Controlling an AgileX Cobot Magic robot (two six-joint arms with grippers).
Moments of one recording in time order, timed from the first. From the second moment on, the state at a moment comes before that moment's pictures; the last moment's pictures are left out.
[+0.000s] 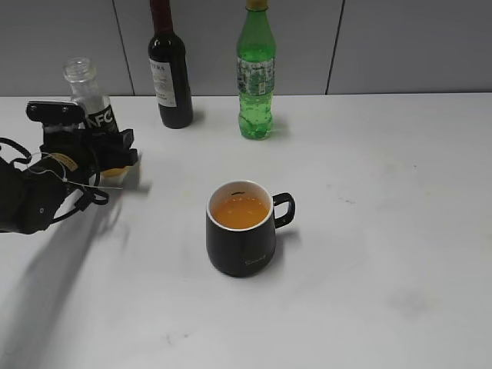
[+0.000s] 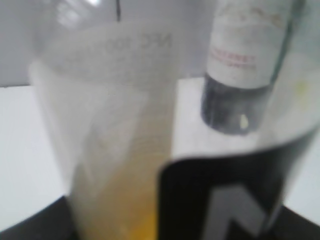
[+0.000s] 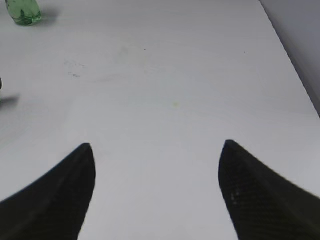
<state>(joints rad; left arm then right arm) -0.21 2.26 -0.92 -0.06 -1.01 0.11 0.03 0.00 -0.41 0.03 0.94 0.02</state>
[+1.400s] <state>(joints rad) -0.21 2.24 -0.85 -0.09 -1.04 0.08 0.03 0.00 -0.41 0.03 0.94 0.02</state>
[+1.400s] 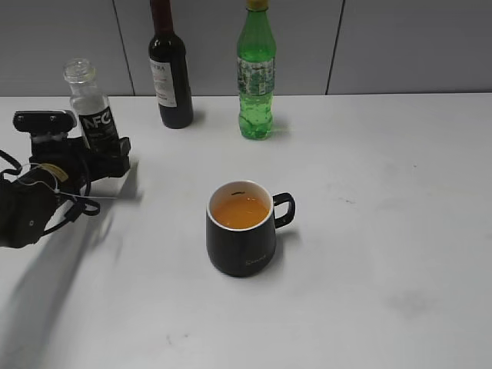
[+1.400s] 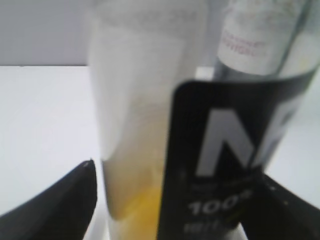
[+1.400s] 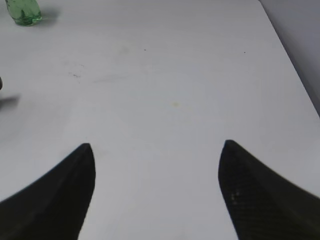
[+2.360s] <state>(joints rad) -0.21 1.60 -0.54 -0.09 -0.41 0.08 0.03 0.00 -0.41 0.03 0.94 0.02</state>
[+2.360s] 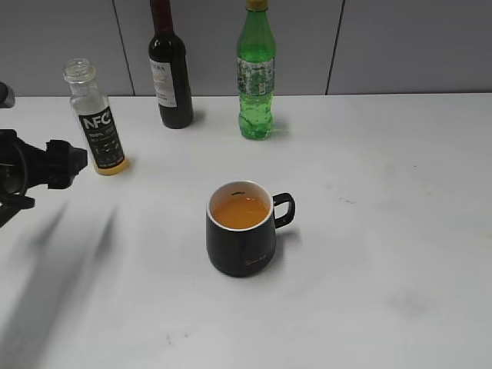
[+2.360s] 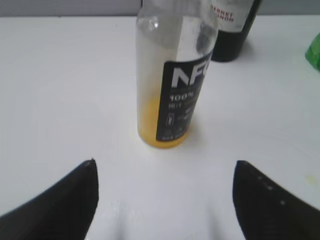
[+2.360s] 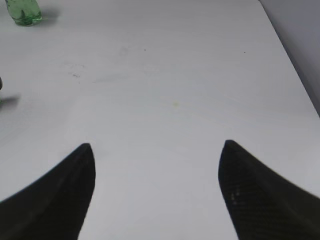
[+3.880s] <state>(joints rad) -0.21 0.19 -0.48 0.02 1.08 0.08 0.03 0.00 -0.41 0.03 0.94 0.02</state>
